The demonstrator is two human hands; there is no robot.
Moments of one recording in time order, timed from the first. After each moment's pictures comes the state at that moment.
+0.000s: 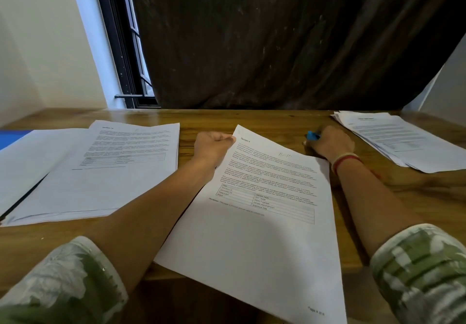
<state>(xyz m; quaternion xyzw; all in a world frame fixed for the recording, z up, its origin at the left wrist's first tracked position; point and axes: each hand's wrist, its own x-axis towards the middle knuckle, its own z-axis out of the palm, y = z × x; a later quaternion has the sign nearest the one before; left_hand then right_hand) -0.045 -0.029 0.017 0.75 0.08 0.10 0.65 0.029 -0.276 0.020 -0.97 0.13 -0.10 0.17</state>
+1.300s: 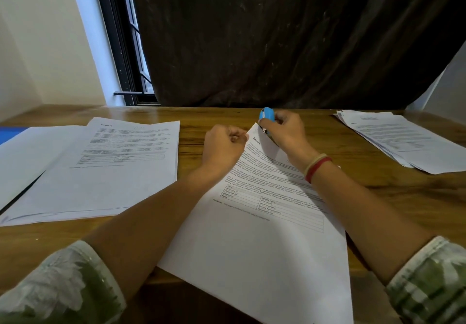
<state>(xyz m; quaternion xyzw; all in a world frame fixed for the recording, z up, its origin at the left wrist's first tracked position) -0.040 -0.042 0.010 0.83 -0.02 0.23 0.51 0.001 -0.175 0.032 -0.83 -0.04 -0.16 0.53</state>
